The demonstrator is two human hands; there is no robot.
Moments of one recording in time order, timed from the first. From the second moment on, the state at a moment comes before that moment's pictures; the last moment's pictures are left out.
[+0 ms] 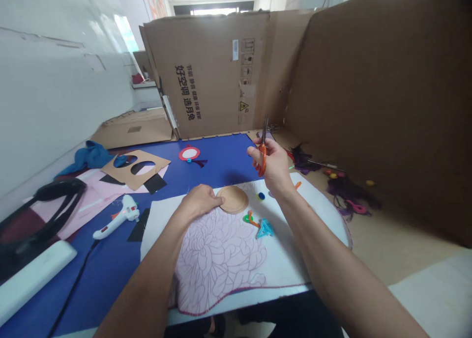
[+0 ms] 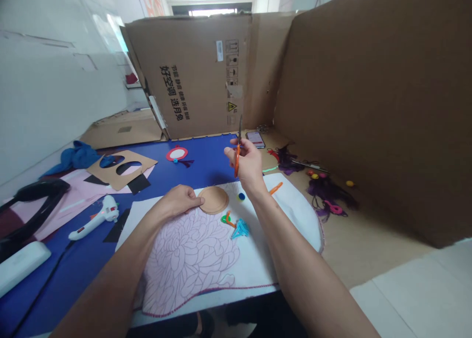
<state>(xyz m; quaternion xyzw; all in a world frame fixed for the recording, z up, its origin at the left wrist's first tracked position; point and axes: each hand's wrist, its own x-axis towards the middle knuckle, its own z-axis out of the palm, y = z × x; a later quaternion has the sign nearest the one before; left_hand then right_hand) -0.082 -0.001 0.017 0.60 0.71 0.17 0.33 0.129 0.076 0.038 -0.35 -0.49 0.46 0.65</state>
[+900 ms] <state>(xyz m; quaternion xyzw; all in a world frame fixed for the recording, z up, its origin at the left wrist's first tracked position) -0.050 -0.010 0.003 0.76 0.61 0.17 0.14 0.129 0.079 0.042 -0.34 -0.50 0.47 0.65</state>
